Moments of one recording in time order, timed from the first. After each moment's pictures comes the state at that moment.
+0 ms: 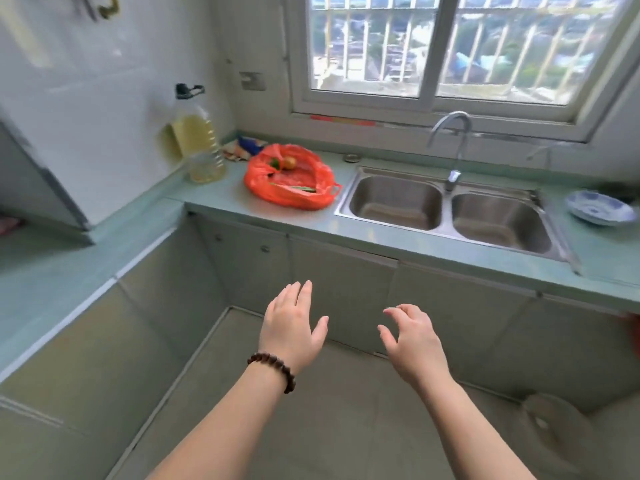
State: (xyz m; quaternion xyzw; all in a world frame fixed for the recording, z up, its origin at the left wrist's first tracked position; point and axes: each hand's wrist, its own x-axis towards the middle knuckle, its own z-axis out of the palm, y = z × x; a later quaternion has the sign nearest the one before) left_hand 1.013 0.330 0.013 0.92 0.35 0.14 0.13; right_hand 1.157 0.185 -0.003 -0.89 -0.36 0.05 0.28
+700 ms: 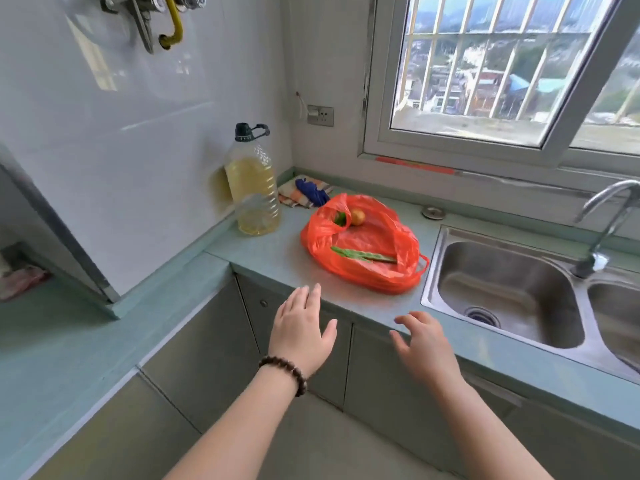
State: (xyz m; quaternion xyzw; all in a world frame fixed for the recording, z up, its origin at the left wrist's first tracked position) left_hand 1.093 0.670 0.017 0.89 0.41 0.16 0.12; right_hand 1.262 0.545 -0.002 -0.86 -0.42 0.08 0.28
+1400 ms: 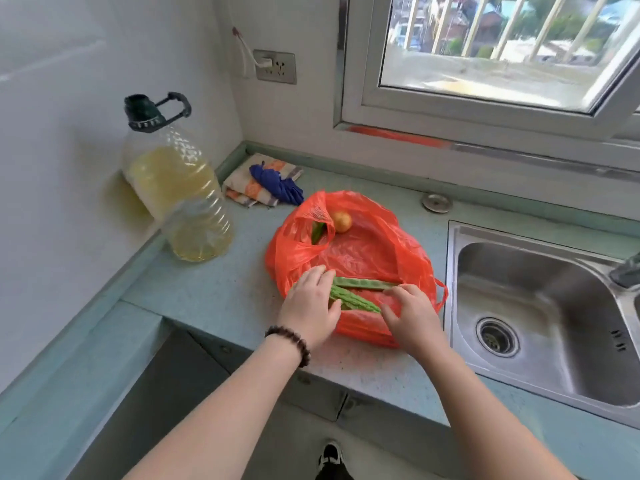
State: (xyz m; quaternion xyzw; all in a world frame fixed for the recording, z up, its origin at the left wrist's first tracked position) left_hand 1.274 0.894 -0.030 0.94 0.28 0.09 0.19; right_hand 1.414 0.759 -0.050 -0.88 -0.37 0.11 0.28
